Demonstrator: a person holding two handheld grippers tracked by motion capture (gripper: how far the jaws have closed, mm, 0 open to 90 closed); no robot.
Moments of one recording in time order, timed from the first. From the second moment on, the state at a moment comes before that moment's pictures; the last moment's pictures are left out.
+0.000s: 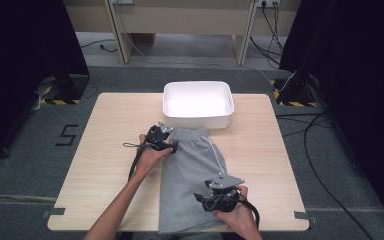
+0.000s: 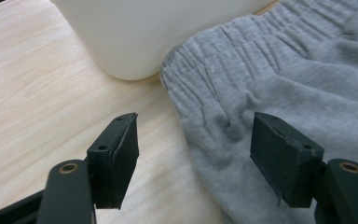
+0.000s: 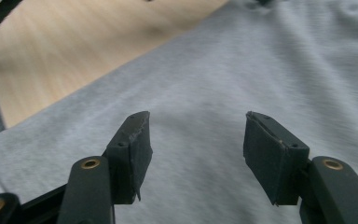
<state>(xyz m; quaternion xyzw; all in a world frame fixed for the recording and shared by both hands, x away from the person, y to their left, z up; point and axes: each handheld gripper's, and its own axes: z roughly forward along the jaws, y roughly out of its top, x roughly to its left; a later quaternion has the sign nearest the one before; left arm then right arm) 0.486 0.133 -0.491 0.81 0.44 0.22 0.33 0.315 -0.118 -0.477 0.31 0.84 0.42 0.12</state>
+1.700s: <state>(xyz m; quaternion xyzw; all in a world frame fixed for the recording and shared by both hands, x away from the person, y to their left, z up) 0.430 0.164 -0.489 0.78 0.46 0.17 0.40 0.414 -0.173 -0.462 0.40 0.80 0.41 0.17</state>
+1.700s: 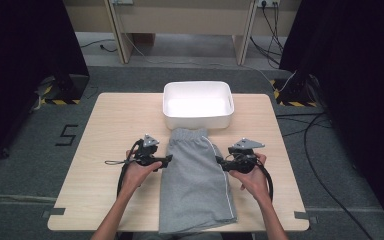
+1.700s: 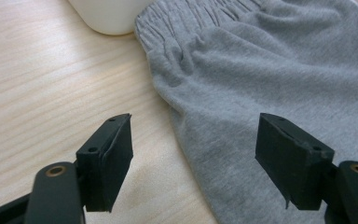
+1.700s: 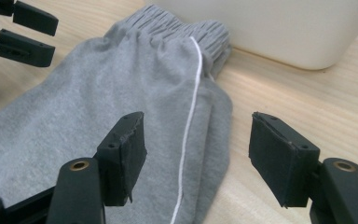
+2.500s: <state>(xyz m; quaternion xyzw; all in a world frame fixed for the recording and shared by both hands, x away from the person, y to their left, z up) 0.445 0.163 -0.495 0.76 0.48 0.15 0.42 0.464 -0.160 -0.454 0.42 0.80 0.40 0.16</state>
